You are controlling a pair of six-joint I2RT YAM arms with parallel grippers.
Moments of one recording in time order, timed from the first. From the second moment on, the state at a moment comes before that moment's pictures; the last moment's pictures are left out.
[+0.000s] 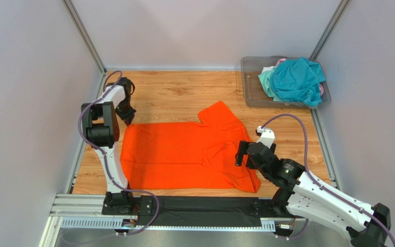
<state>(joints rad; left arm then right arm) 0.08 2.10 1.58 -0.93 -0.32 -0.73 0.88 0.71 0.54 -0.65 0.50 0.76</state>
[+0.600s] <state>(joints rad) 0.07 1.81 1.19 -0.80 -0.25 -0.74 0.87 0.81 0.56 -0.62 0.51 0.75</state>
